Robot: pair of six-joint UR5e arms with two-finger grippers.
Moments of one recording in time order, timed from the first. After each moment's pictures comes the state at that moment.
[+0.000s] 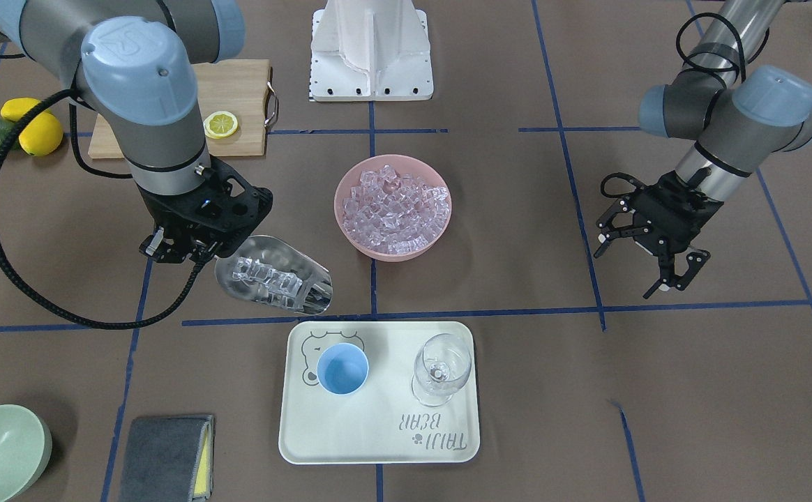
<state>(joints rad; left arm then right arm) -0.95 -1.82 -1.62 -2.34 -2.03 -0.15 0.83 -0.80 1.69 -2.02 1.93 -0.17</state>
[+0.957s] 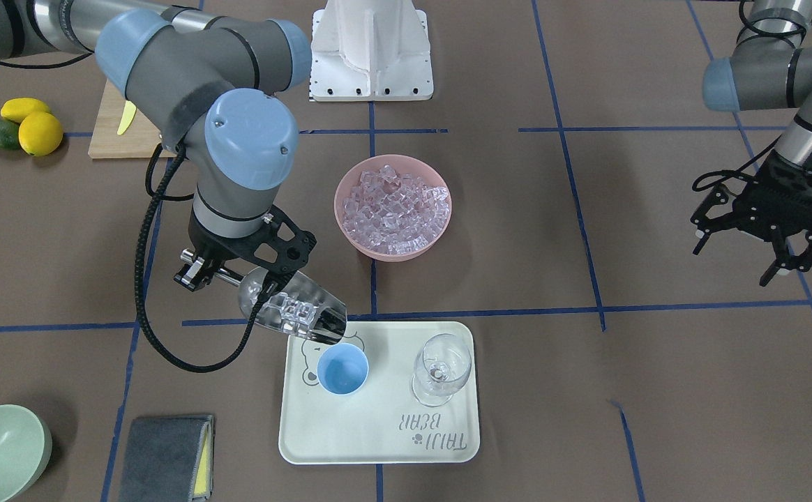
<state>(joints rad) -1.11 -1.69 -1.72 -2.21 -2.03 -0.15 0.78 -0.65 1.47 -2.16 1.78 -0.25</state>
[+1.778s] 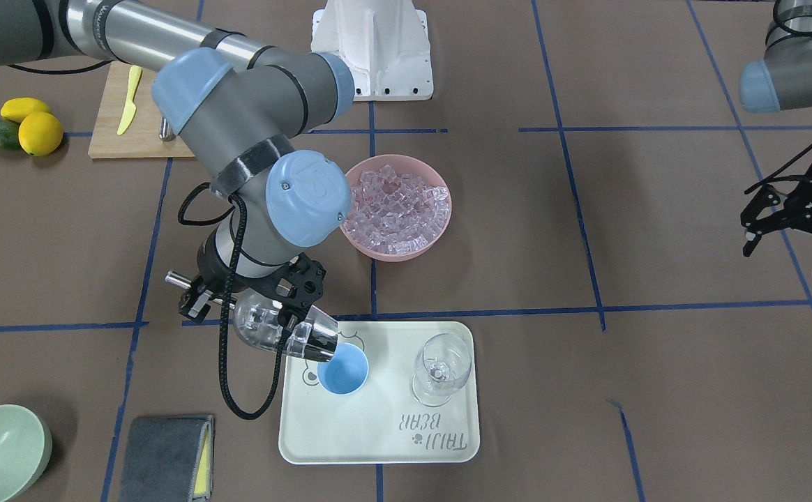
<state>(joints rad) -1.18 -1.63 -1.68 -2.31 -2.04 -0.27 0.78 -0.52 1.26 -2.26 1.67 -0.40</state>
